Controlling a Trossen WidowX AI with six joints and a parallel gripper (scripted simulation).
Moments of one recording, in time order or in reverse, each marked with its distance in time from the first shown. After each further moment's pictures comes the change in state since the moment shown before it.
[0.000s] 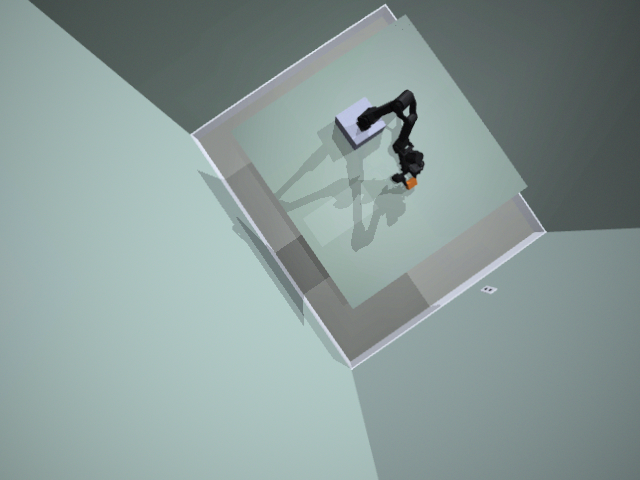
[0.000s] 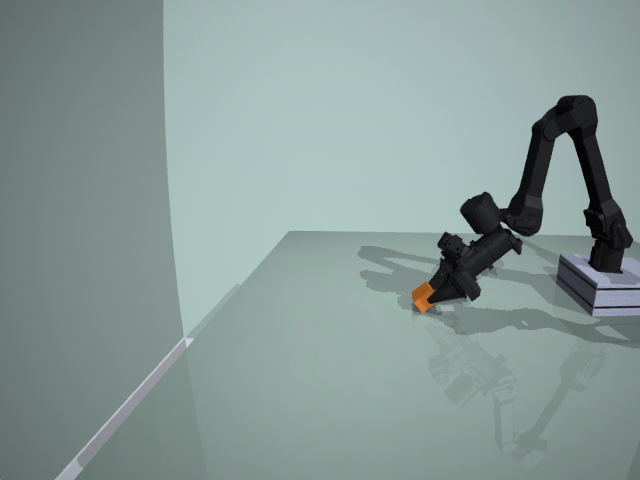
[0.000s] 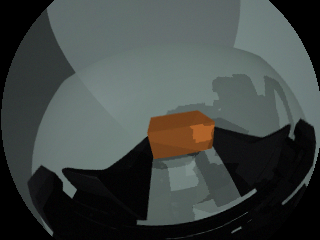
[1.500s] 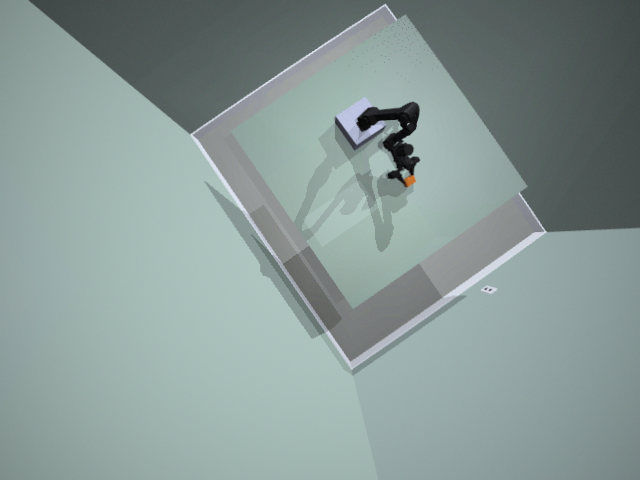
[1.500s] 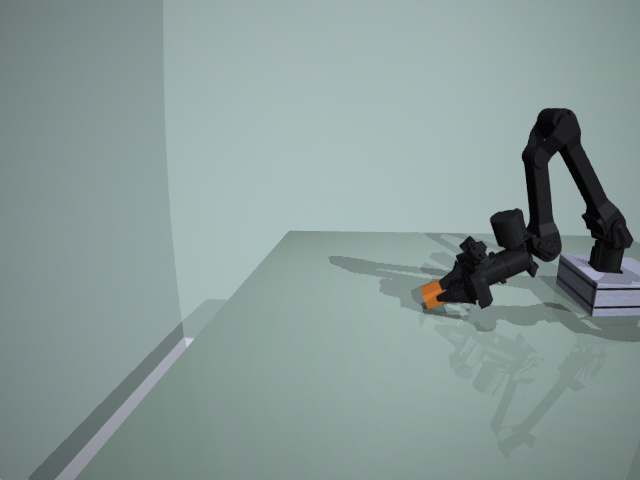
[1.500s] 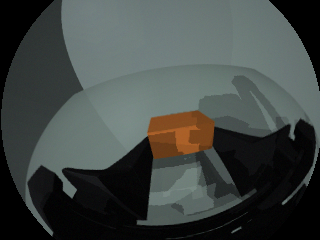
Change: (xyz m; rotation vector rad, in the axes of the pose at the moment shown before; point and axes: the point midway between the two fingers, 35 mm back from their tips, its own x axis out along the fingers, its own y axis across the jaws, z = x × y) arm -0.016 -0.003 -0.017 0.006 -0.272 -0.001
